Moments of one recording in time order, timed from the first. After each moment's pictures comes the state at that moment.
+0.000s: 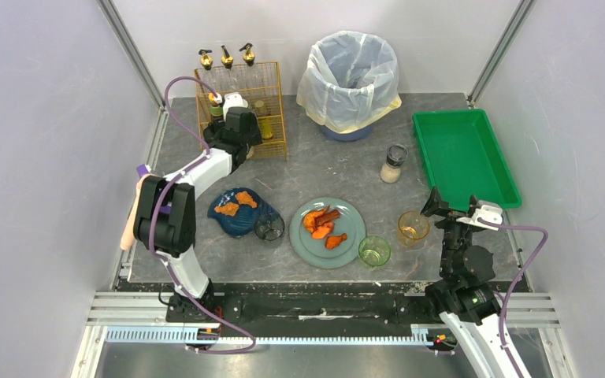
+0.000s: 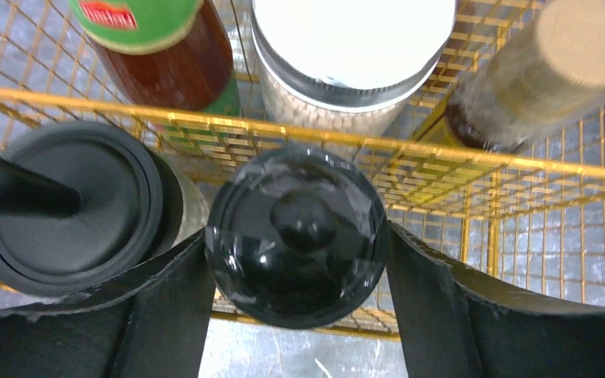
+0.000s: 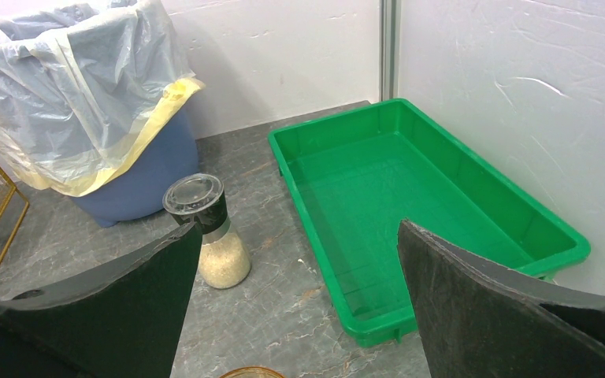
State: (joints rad) left arm -0.28 1.77 1.22 0.02 -0.44 -0.29; right arm 0.38 0.01 0.22 0.03 0.61 0.01
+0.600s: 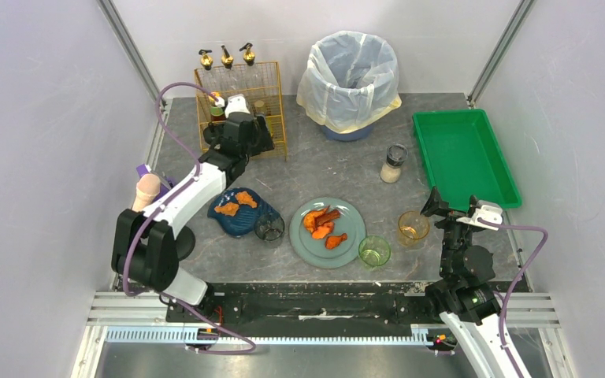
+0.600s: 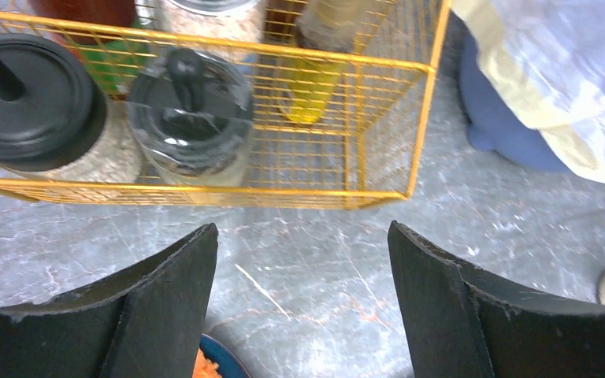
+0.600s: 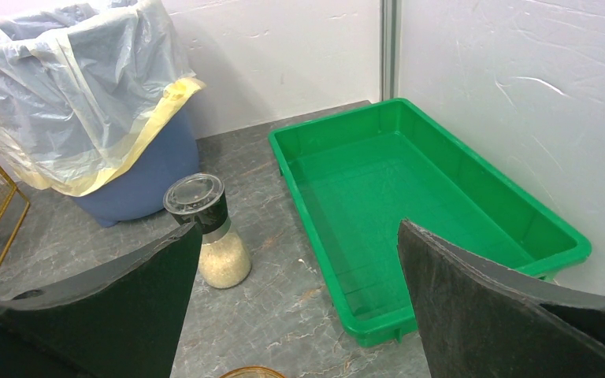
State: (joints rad) left arm -0.37 1.53 1.15 -0.13 -0.33 -0.42; right arm 0.38 0.01 0.22 0.02 0.61 0.01
